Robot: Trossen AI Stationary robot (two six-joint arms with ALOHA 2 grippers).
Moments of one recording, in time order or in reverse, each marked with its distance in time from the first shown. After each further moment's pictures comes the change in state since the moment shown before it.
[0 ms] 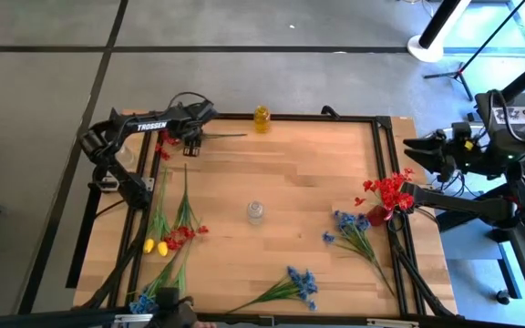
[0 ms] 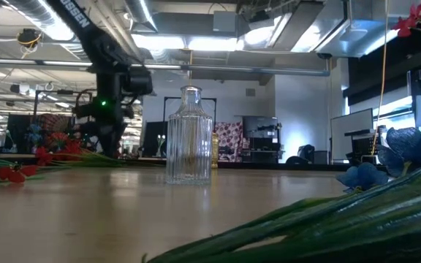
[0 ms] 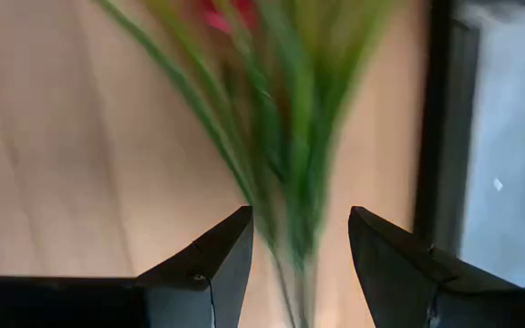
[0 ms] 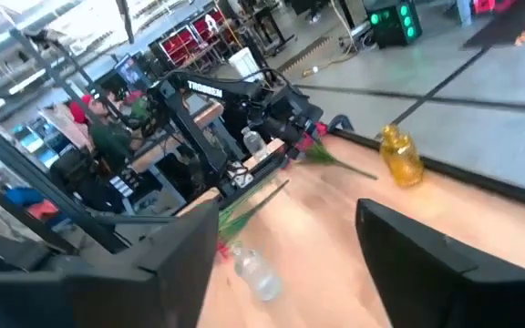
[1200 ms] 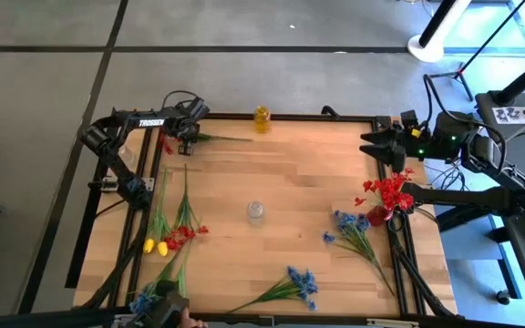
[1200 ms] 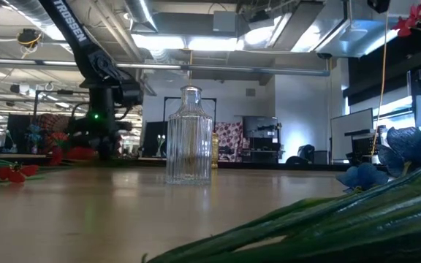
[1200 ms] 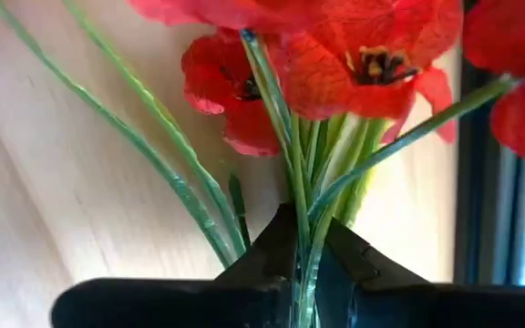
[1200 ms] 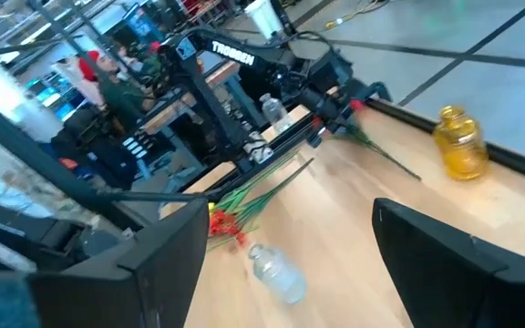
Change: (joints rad) left arm 0.117 0.044 -0.070 0.177 0.112 0.281; right arm 0.000 0.308 -0.036 0.255 -0.126 -0.034
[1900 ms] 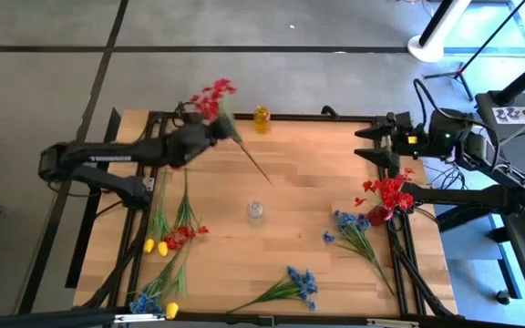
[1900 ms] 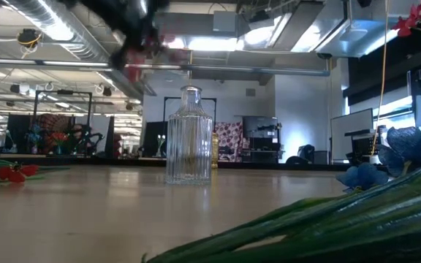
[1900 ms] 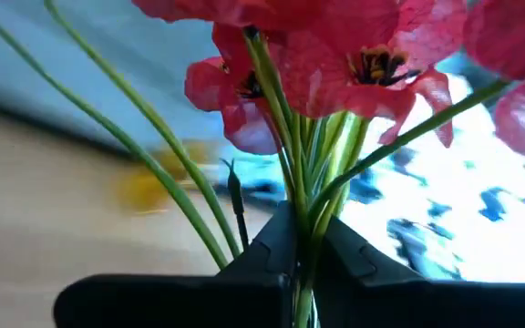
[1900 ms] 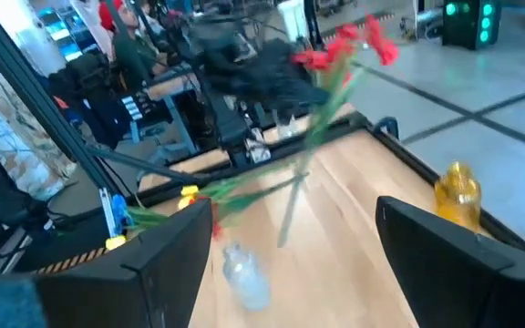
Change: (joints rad) left arm -0.755 -0.497 0.001 0.487 -0.473 0.890; right arm 0.000 0.063 0.001 0.086 -0.049 -0.293
